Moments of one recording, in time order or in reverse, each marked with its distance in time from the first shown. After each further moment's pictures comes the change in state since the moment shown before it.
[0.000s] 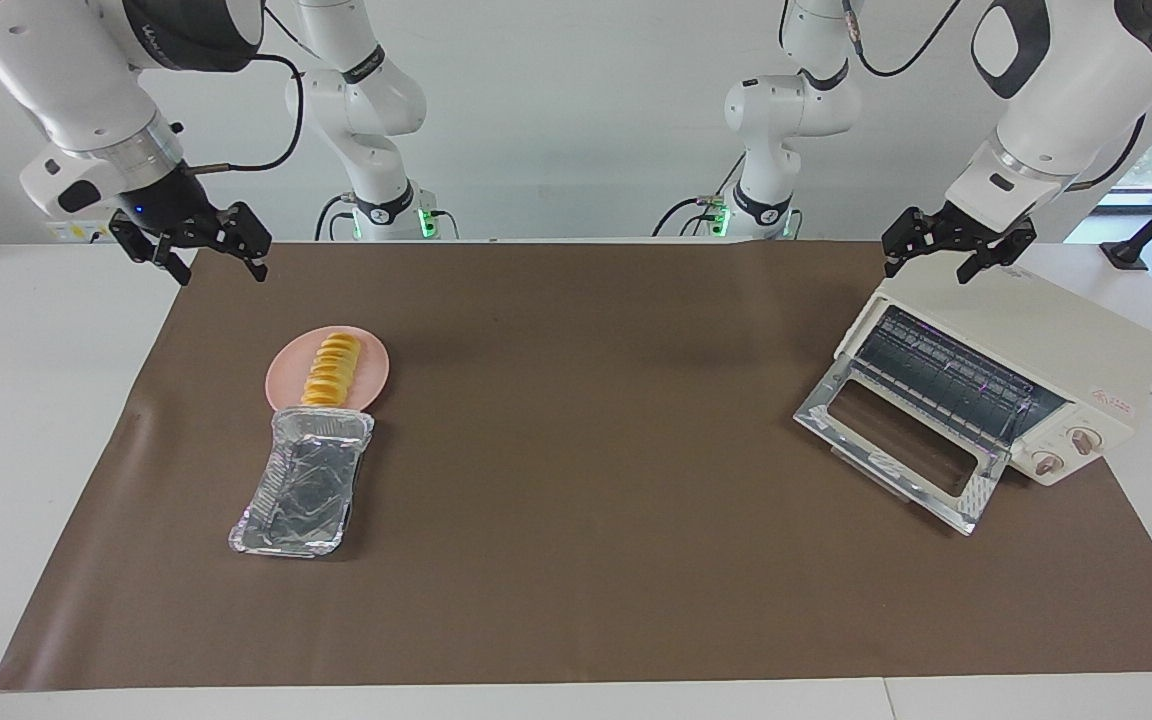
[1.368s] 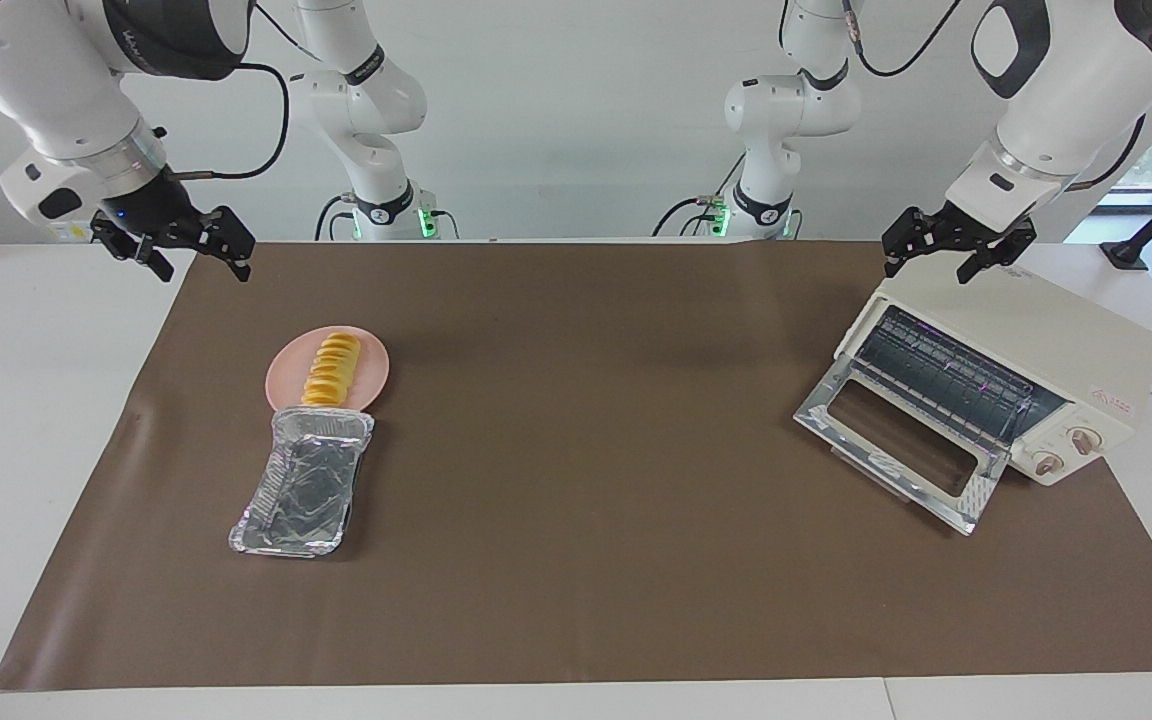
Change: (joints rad) left arm 0.000 0.000 0.000 0.000 0.000 0.000 0.000; right arm 0.083 0.030 -0.096 0.029 -0.030 -0.055 0.005
